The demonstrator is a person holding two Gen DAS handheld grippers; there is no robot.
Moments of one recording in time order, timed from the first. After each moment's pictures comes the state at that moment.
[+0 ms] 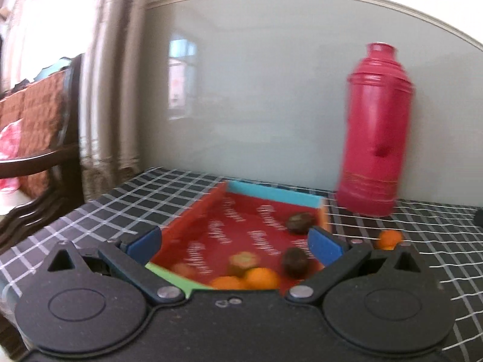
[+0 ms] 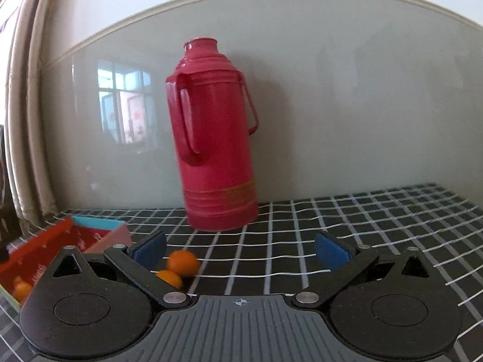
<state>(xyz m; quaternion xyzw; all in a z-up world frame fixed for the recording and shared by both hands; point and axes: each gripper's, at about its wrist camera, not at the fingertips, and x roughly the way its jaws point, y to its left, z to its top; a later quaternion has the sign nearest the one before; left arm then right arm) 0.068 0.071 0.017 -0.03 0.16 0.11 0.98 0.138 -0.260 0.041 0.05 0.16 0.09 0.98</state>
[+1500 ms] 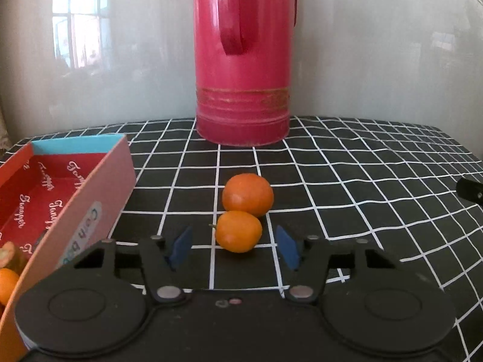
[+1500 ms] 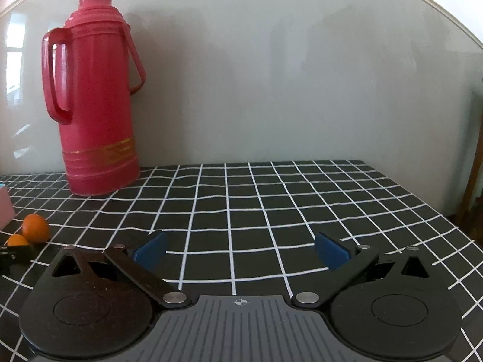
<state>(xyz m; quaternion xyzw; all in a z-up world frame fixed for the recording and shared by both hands) 0.198 -0.075 -0.044 0.03 0.31 -0.03 0.95 0.193 -0.377 -0.001 0.02 0.23 -0.03 0.97</state>
